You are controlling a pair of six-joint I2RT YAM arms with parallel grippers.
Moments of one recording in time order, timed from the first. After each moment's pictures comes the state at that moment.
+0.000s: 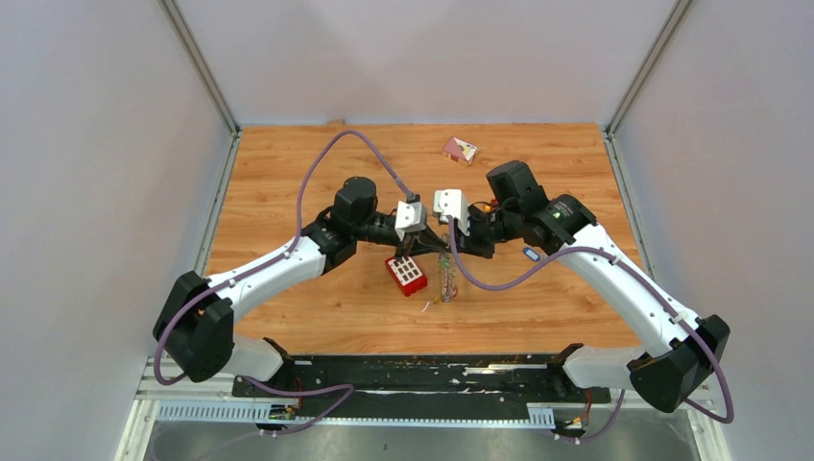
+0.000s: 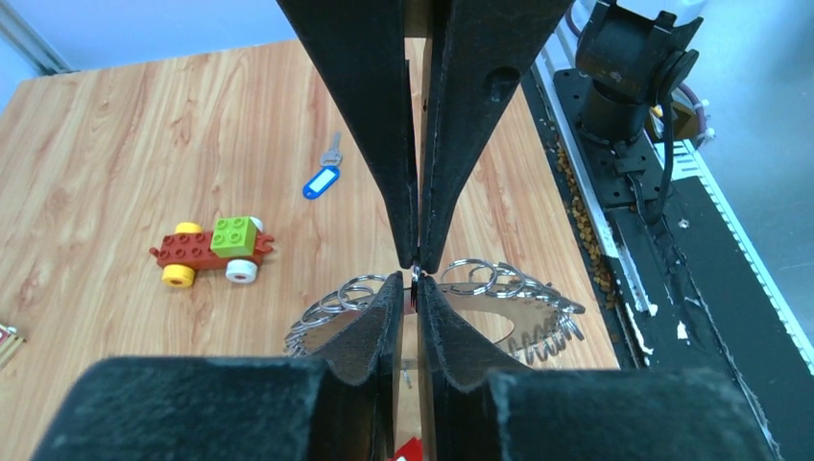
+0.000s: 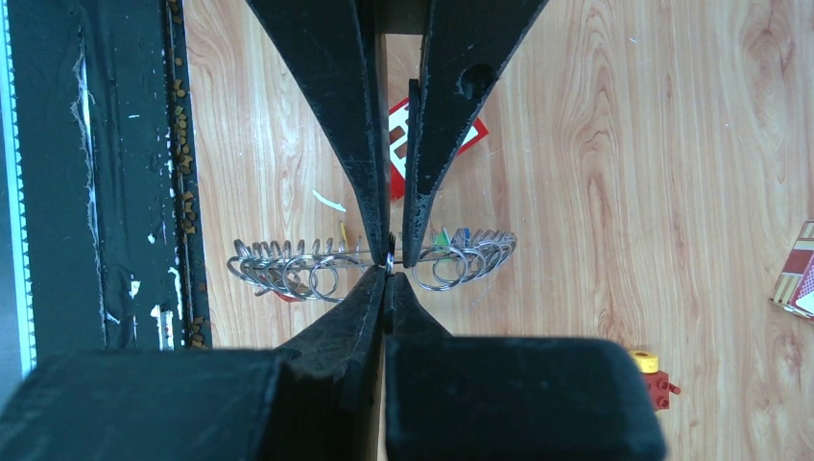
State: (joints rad) left arm -0.71 1.39 0.94 0.19 0.94 0.32; right arm 0.63 1.27 1.31 -0.88 -0.57 -0.71
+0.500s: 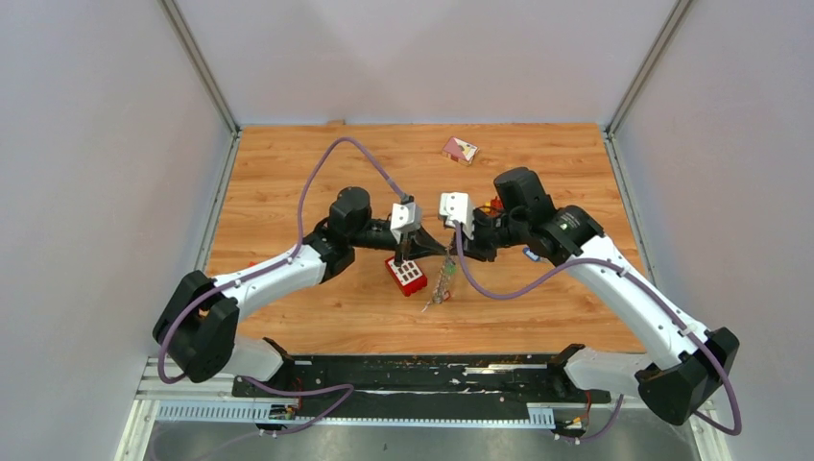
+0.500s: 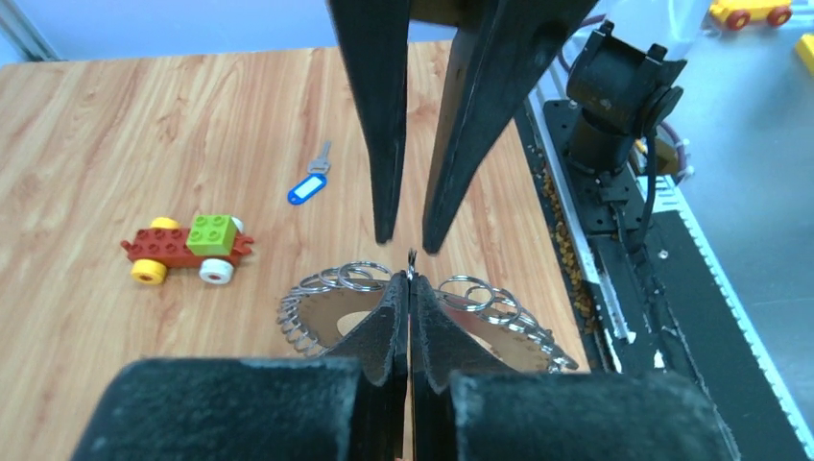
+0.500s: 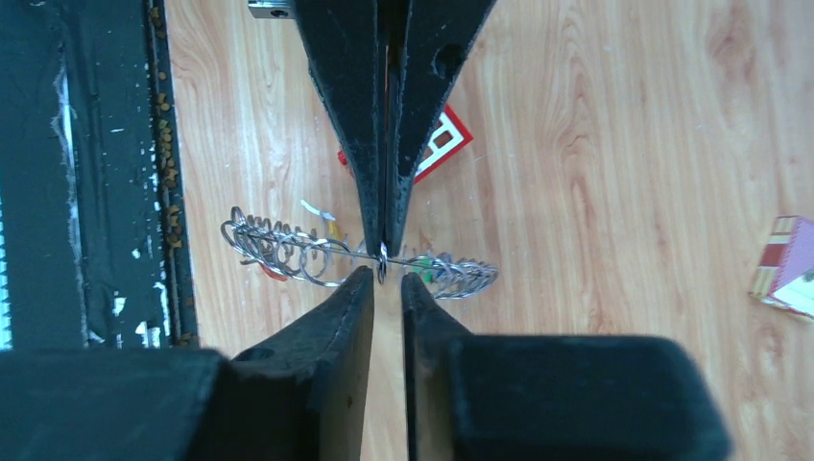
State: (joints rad) left arm -0.70 1.39 0.86 0.36 0.94 0.20; right arm 0.63 1.22 1.24 -0.81 -0.56 -0.68
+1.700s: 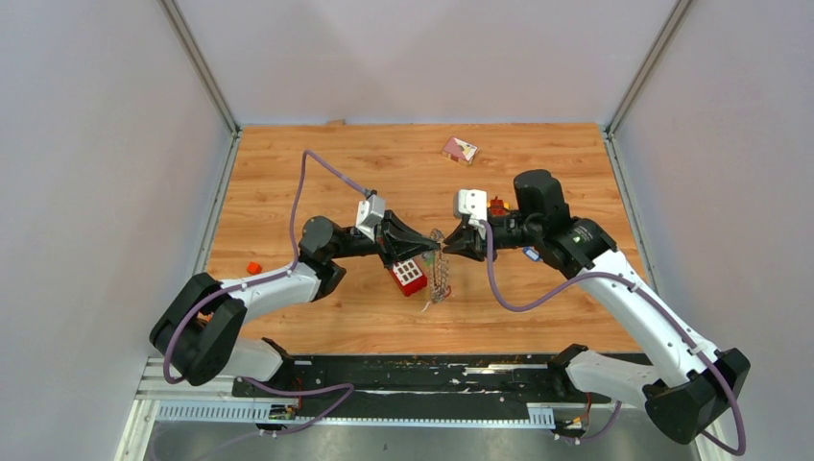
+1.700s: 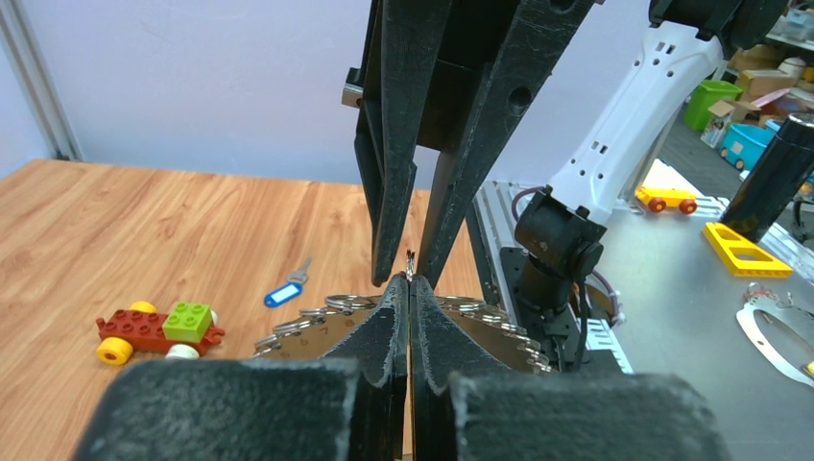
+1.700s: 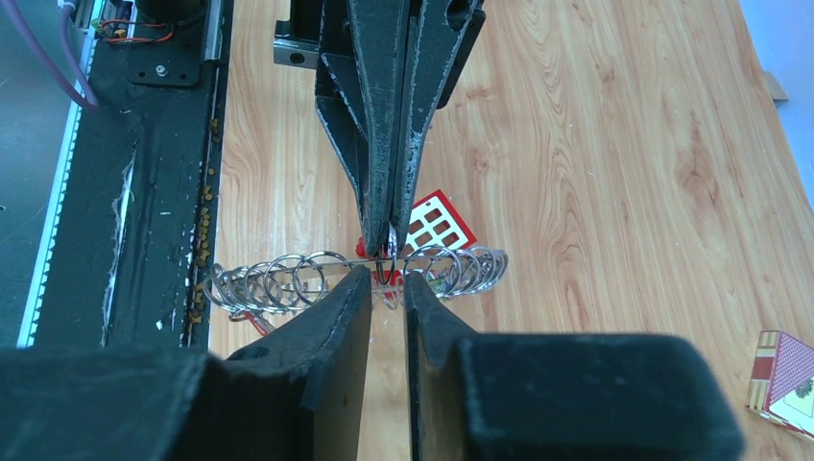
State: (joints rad) left arm -0.67 1.37 0.60 1.18 0.88 -0.42; right arm 0.57 1.10 1.12 -0.56 -0.79 -0.61
